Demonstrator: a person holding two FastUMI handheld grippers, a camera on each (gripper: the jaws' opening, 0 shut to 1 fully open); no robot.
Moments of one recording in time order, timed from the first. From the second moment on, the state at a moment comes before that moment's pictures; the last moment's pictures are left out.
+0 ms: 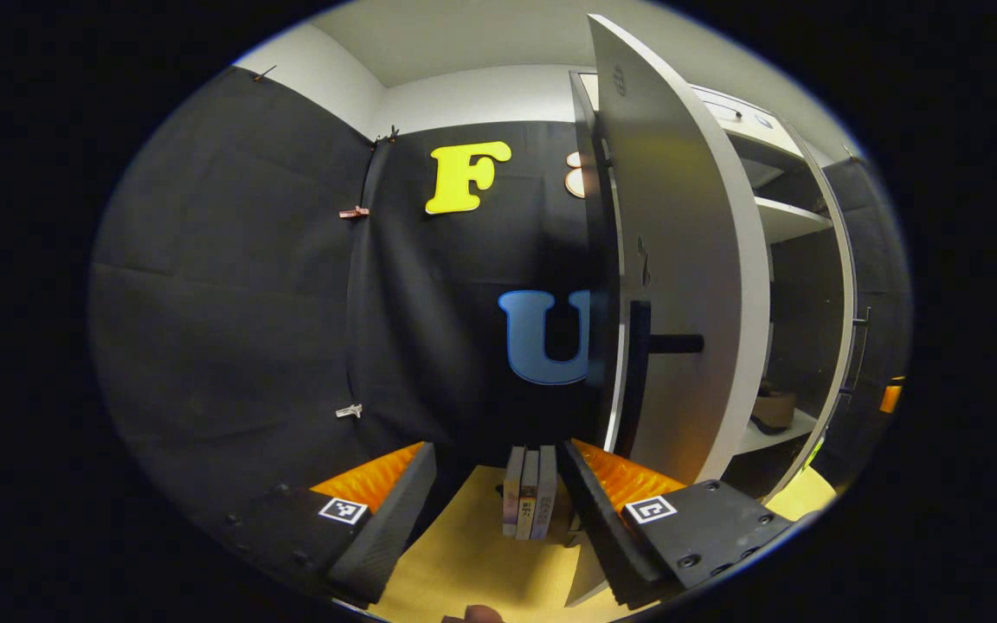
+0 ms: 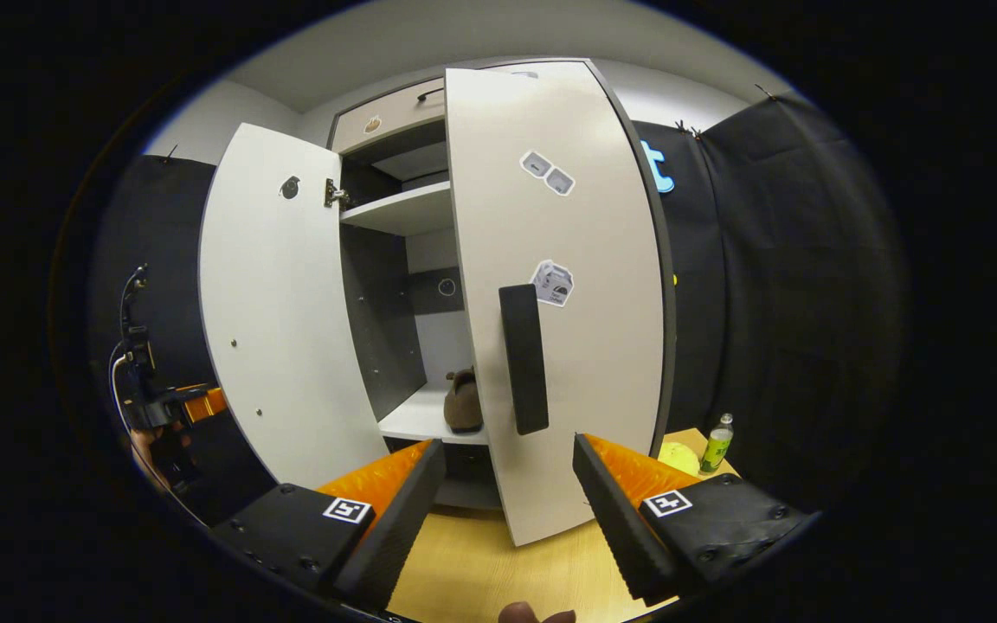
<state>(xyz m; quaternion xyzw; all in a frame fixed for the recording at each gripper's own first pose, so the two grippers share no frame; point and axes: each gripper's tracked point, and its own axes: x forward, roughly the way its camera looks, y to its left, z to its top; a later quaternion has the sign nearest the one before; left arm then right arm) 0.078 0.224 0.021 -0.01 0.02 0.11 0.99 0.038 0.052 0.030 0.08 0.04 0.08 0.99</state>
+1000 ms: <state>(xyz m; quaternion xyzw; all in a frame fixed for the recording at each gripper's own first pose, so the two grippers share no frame) 0.101 0.058 0.030 -0.06 0.01 -0.01 1.00 0.031 0.018 0.035 0.09 0.04 0.07 0.99</state>
